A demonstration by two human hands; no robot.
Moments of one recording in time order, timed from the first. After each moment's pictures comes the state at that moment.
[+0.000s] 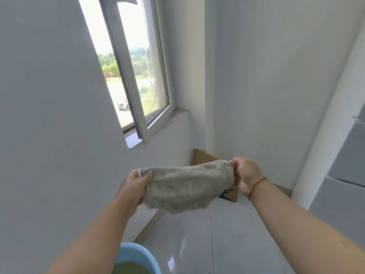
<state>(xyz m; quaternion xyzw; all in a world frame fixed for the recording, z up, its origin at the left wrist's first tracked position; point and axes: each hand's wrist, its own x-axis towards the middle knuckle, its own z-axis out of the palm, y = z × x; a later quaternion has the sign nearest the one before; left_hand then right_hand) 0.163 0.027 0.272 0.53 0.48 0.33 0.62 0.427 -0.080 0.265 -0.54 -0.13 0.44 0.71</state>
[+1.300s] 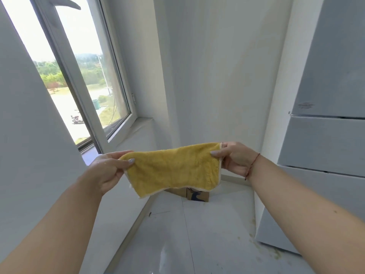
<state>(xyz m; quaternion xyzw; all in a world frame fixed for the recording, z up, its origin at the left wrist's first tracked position) 0.217 0.068 0.338 0.54 0.38 0.32 0.68 0.490 -0.122 0.314 -0.52 -0.27 0.50 0.64</state>
